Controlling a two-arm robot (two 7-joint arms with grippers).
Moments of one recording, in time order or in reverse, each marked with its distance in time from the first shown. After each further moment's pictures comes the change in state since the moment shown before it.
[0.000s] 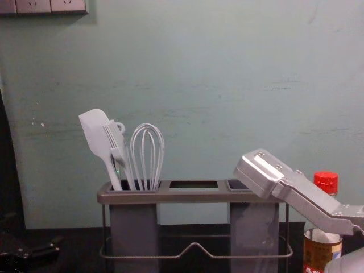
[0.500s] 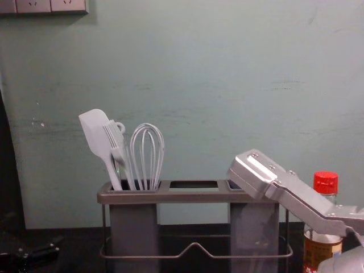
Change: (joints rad) left arm 0.000 0.000 0.000 0.000 0.000 0.000 0.000; right arm 0.013 -0.008 -0.013 0.020 -0.024 -0.031 0.018
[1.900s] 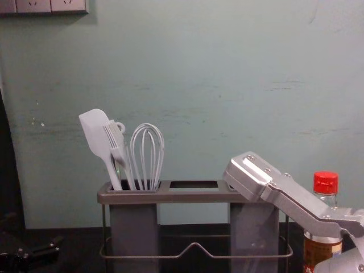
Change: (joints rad) left arm 0.000 0.000 0.000 0.000 0.000 0.000 0.000; right arm 0.004 -0.013 -0.003 0.012 -0.009 0.003 0.003
